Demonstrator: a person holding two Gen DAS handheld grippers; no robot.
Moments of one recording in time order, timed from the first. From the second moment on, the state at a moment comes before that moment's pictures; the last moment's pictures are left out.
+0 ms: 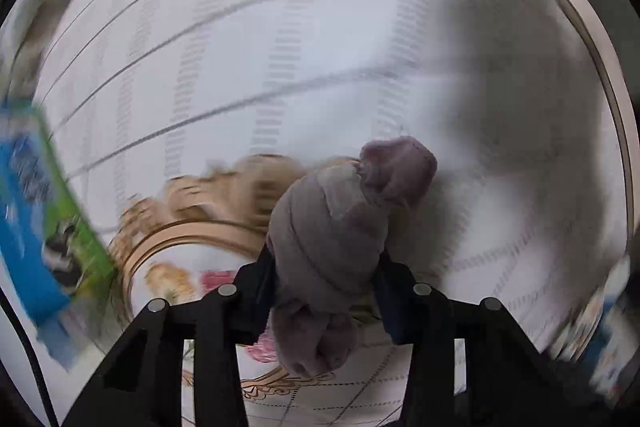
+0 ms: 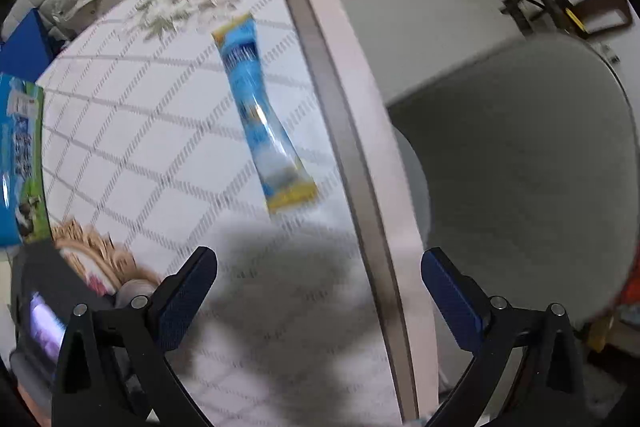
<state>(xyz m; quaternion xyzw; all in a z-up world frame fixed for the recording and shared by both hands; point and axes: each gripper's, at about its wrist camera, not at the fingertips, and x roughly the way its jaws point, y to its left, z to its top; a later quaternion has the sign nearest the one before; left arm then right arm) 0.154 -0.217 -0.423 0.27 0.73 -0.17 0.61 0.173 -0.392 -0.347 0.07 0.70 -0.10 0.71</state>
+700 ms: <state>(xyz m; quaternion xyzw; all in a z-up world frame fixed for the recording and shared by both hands) 0.224 -0.085 -0.366 0.00 0.74 -0.04 0.67 0.273 -0.335 -0.413 0.09 0.74 -0.07 0.66</state>
